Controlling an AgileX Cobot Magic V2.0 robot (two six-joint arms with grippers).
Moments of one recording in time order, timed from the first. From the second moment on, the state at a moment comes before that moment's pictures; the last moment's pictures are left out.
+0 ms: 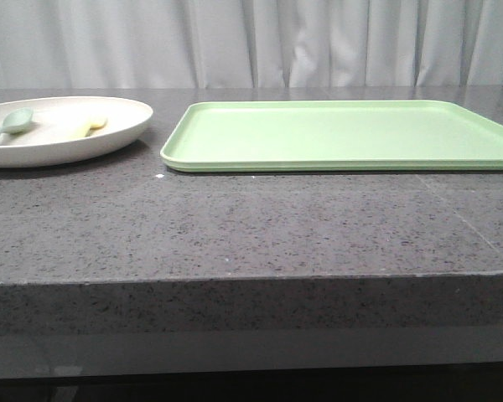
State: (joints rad) left arm 0.03 0.00 0.01 -0.05 0.04 0.03; right arm 0.02 -0.01 0.03 0.06 0.04 0.00
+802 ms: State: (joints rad) left arm 0.03 0.00 0.01 -0.05 0.03 0.03; right arm 0.02 -0.01 0.03 0.06 0.00 0.00
